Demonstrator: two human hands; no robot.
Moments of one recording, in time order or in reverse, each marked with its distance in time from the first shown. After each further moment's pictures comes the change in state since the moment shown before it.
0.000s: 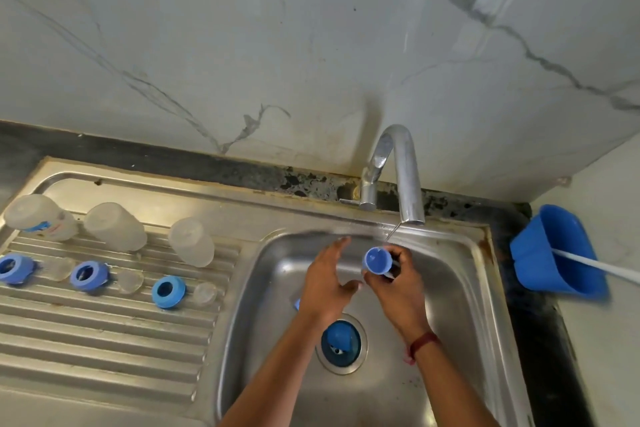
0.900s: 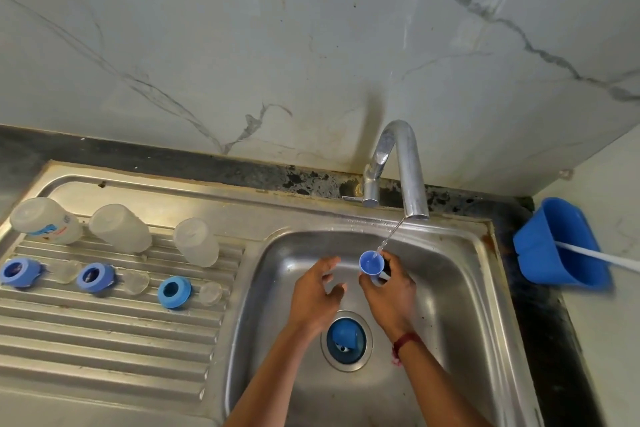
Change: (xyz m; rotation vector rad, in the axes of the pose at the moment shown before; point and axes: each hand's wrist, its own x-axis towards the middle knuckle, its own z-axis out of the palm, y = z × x) left_hand -0.019 -0.023 -0.010 -0.135 -0.013 -0.184; right_hand -0.005 0.032 0.027 -0.156 0.142 -0.083
